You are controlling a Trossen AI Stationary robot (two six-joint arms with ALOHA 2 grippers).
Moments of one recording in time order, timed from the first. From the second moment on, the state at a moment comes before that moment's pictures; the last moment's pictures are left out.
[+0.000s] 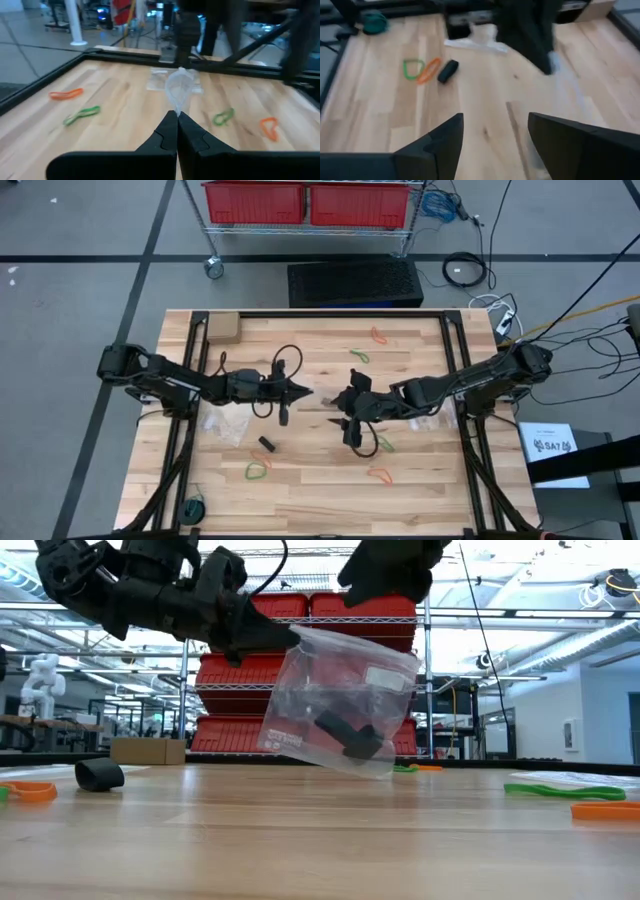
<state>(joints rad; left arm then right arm) 0.01 1.40 0.45 0.82 -0.07 -0.07 0.25 1.53 1.17 -0.30 0.30 0.30</state>
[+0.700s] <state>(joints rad) 0.12 1.11 0.22 0.80 -0.07 -0.07 0.23 1.88 1.20 0.15 0.21 0.31</state>
